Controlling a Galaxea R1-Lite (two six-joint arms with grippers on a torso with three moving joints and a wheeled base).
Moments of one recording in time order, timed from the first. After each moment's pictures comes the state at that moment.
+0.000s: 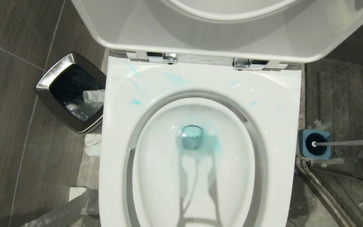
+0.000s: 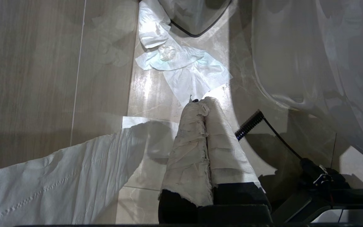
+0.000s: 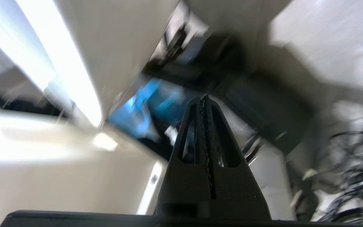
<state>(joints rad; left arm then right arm) 0.01 0.00 0.00 -0.01 0.01 -0.01 0.05 1.11 -0.06 -0.33 0.66 0.25</state>
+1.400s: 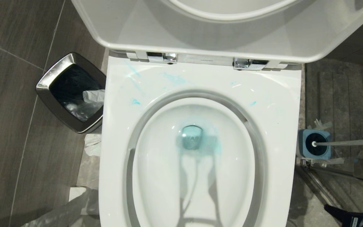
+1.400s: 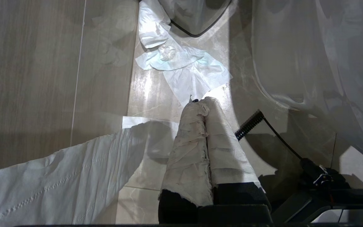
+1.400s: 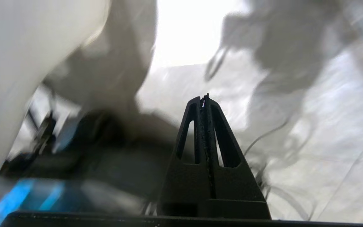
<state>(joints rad) 0.01 0.00 0.00 -0.01 0.01 -0.01 0.05 1.25 0.00 -0.69 0.07 0.23</state>
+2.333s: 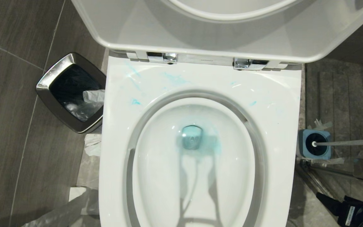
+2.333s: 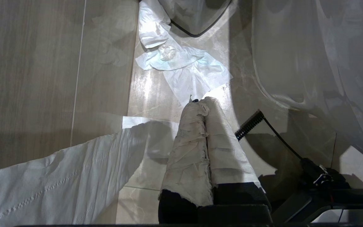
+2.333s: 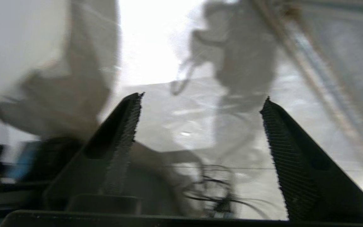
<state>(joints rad) 0.01 0.00 0.00 -0.01 0.01 -0.01 0.03 1.35 0.00 -0.81 -0.06 0.16</state>
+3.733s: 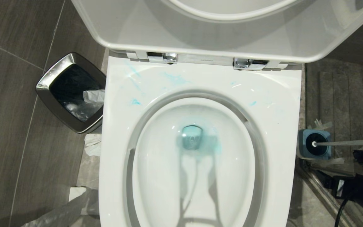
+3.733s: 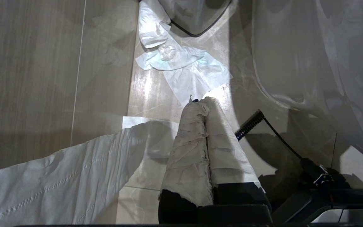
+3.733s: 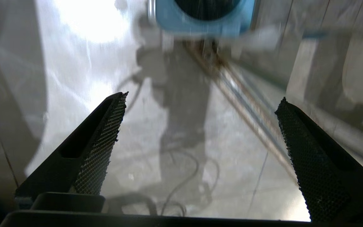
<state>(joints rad) 0.01 0.00 0.00 -0.01 0.01 -0.01 -0.03 1.54 -0.15 -0.94 -0.25 0.03</state>
